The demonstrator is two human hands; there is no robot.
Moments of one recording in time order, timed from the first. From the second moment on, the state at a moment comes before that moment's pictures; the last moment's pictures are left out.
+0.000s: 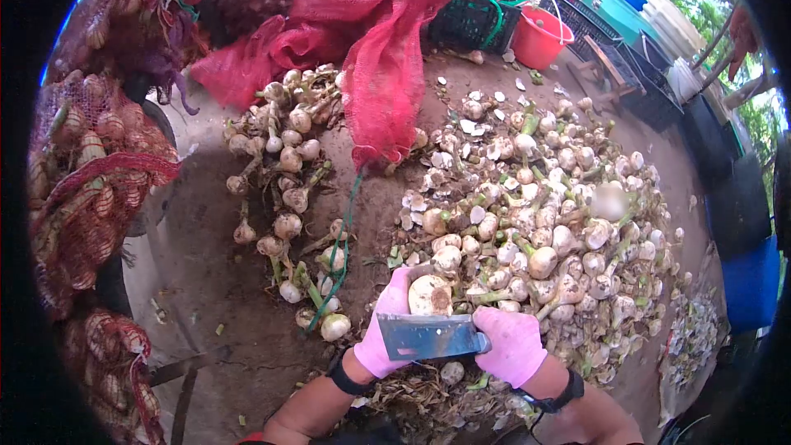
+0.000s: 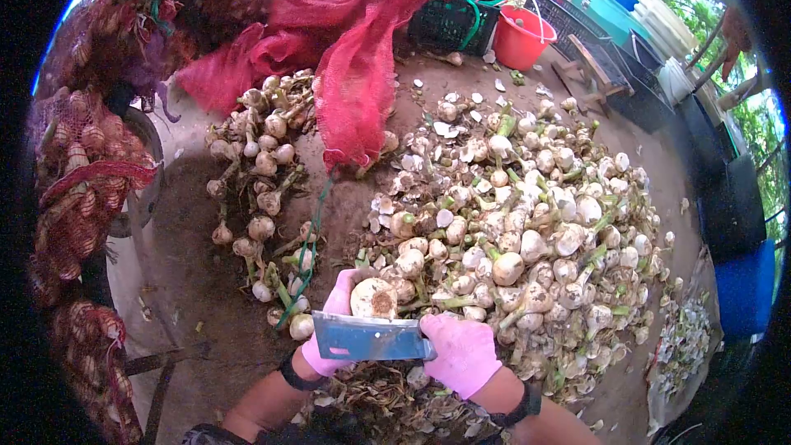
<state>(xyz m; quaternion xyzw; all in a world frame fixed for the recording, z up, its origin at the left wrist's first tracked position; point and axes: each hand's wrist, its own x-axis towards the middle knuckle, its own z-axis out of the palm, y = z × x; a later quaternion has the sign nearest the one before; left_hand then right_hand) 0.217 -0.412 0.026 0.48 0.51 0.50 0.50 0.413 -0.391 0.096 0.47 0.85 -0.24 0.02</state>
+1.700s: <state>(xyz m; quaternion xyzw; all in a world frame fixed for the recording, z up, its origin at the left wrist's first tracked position) 0.243 -0.379 0.014 0.06 0.40 0.64 0.66 0.519 -0.409 0.122 0.71 0.61 -0.32 -0.14</state>
